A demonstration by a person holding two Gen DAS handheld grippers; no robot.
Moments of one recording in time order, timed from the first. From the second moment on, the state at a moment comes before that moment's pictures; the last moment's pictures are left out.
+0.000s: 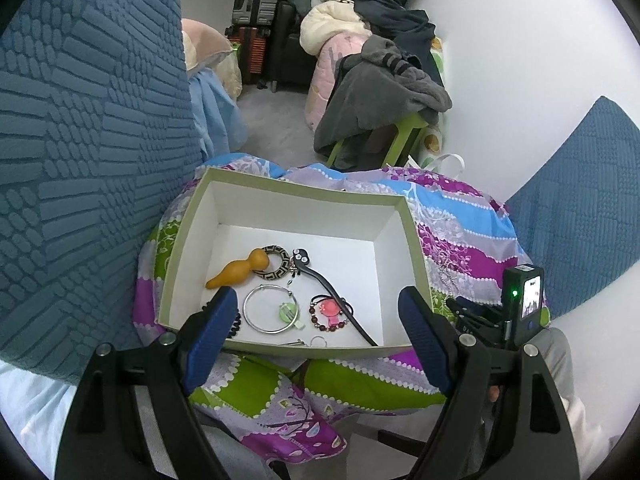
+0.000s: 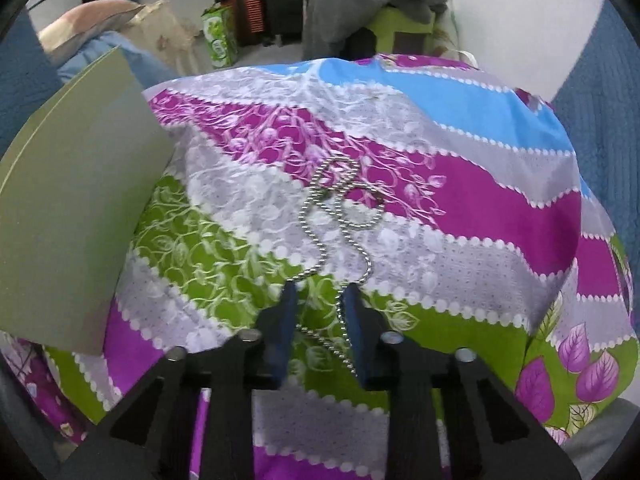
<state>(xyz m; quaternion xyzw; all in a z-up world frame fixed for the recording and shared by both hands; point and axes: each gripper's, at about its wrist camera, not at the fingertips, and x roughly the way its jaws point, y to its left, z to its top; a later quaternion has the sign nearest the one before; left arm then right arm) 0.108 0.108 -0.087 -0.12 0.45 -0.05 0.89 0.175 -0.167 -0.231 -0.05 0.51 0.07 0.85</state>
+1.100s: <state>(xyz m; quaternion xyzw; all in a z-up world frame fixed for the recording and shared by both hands) 0.092 0.107 0.001 -0.12 0.39 -0.07 0.91 0.151 -0.156 -0.029 0.02 0.37 0.11 0.92</state>
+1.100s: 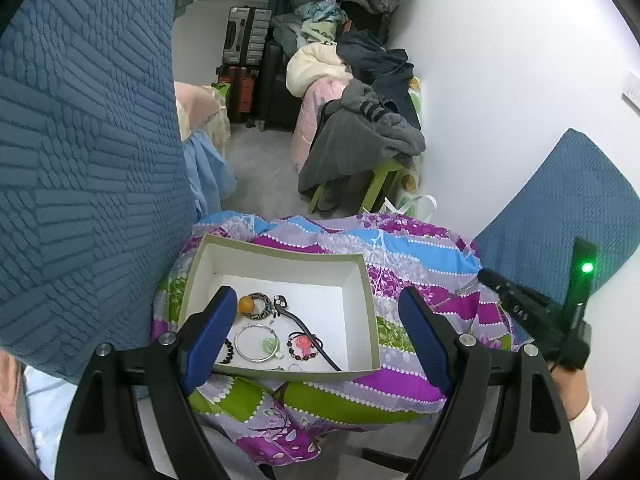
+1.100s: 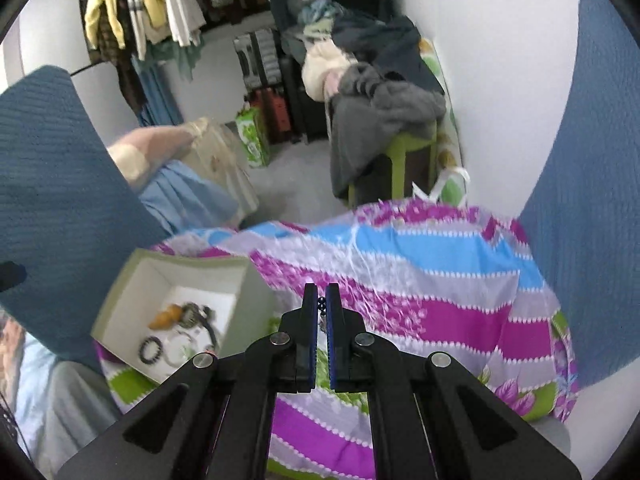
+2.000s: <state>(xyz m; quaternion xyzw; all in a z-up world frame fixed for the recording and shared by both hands) 0.069 0.158 0.014 -0.11 0.37 0.00 0.92 0.163 -0.023 0.045 0.00 0.34 0.24 0.91</state>
